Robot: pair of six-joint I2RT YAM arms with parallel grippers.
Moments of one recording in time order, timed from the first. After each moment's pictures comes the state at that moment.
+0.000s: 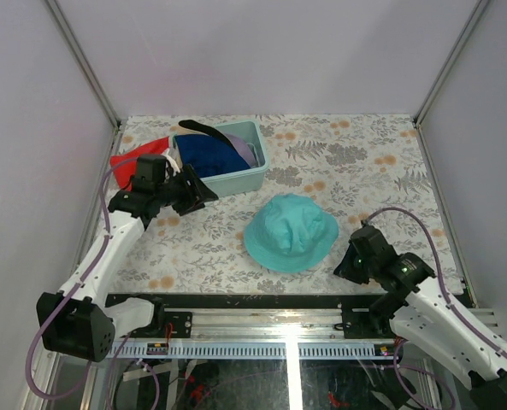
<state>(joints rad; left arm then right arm) -0.20 1.15 1.00 -0.55 0.42 -0.73 0.61 0.63 0.54 -0.90 0.04 0.91</state>
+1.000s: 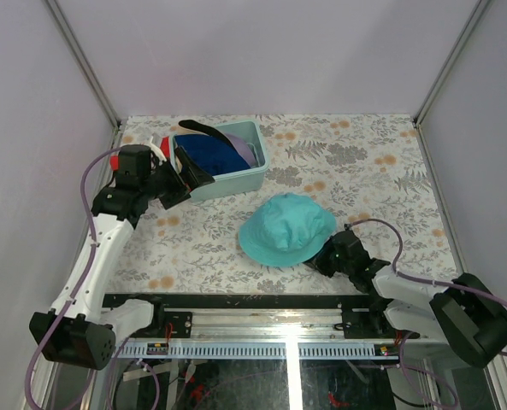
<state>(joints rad) -0.15 1.09 1.12 -0.65 0.38 -0.73 0.61 1.09 0.15 0.19 -0.08 1.28</state>
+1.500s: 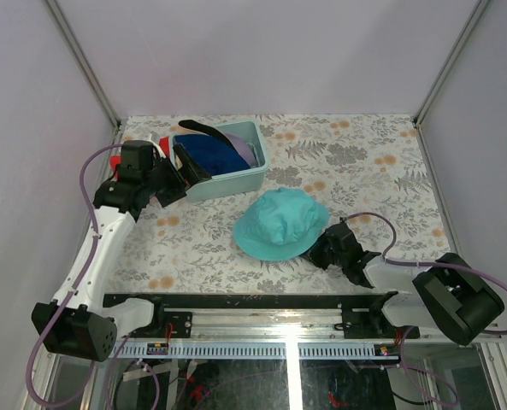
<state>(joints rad) -0.14 1.14 1.16 -0.69 0.31 -0.73 0.61 1.27 0.22 0.33 -0.06 1.30</state>
